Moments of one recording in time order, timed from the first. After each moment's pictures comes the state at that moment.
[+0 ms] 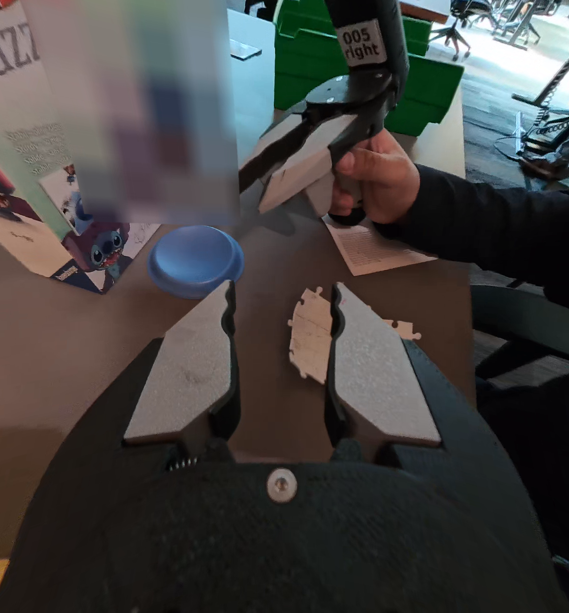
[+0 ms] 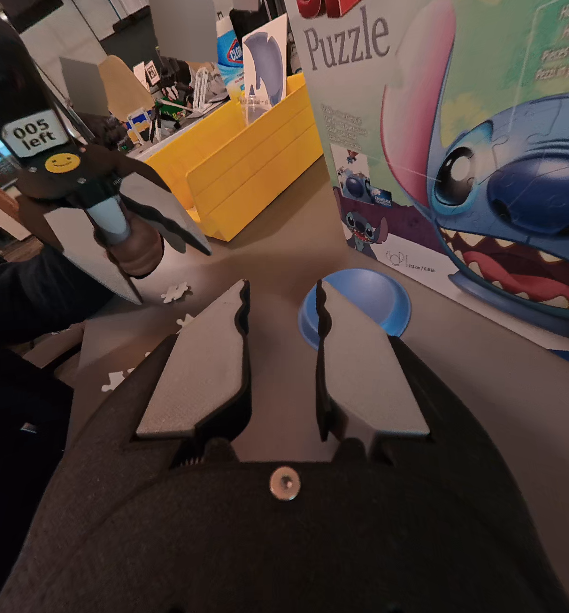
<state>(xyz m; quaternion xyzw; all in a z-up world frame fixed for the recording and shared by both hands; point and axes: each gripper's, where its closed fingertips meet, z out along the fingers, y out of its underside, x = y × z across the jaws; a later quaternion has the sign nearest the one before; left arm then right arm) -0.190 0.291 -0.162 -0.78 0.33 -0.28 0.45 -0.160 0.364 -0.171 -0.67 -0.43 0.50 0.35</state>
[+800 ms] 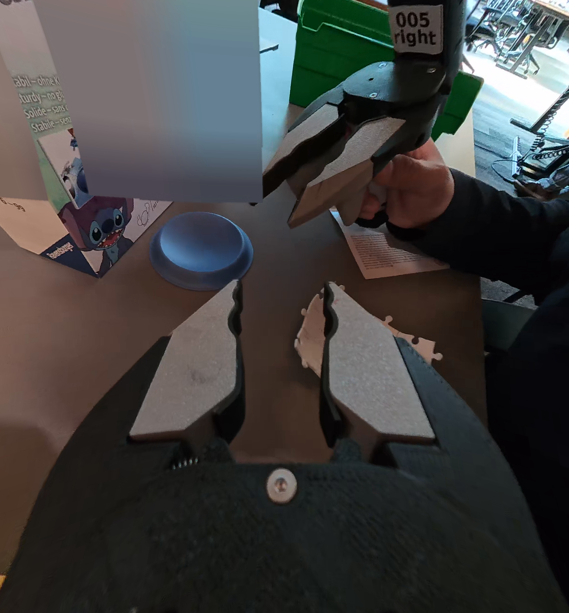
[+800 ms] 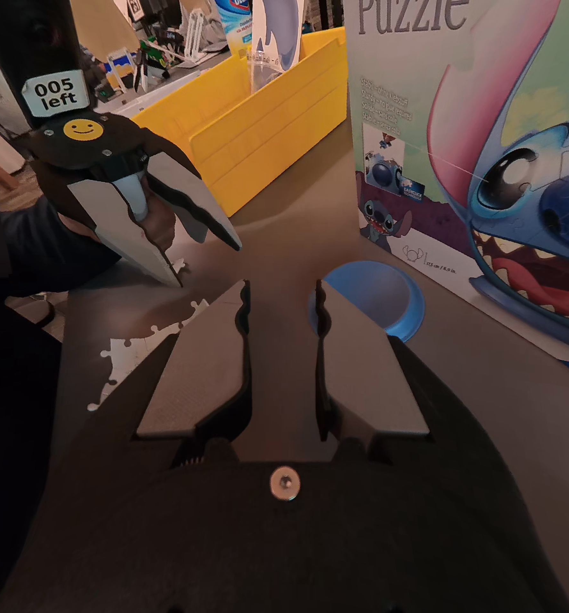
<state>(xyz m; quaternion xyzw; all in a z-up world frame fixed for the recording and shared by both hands) -0.192 0.302 -0.177 -0.79 0.29 -0.30 0.44 -0.166 0.348 -0.176 -0.67 -0.48 0.45 0.35</state>
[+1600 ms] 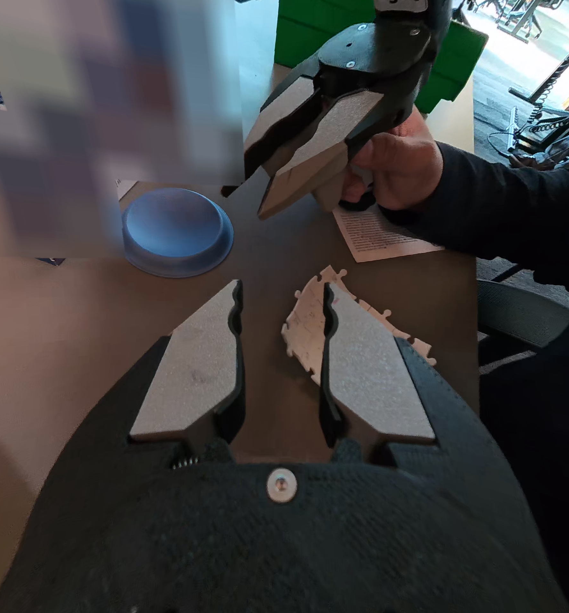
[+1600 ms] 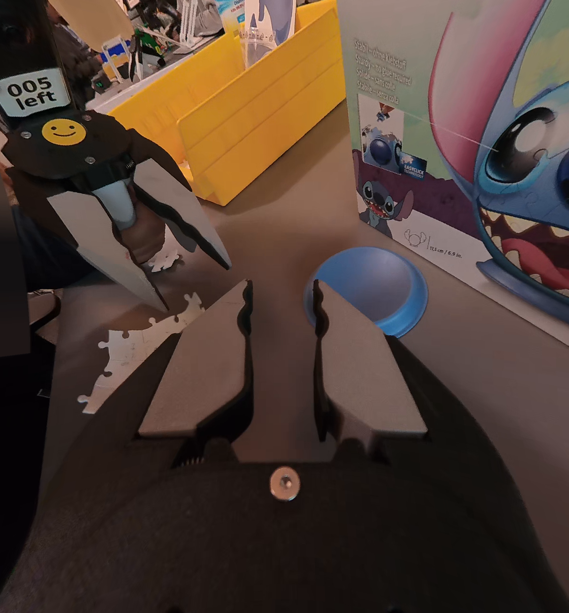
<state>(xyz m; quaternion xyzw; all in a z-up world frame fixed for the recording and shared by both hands) -0.179 0.293 -0.193 -0.81 0.31 -0.30 0.41 -0.167 0.350 -0.190 -0.68 -0.47 0.45 0.33</state>
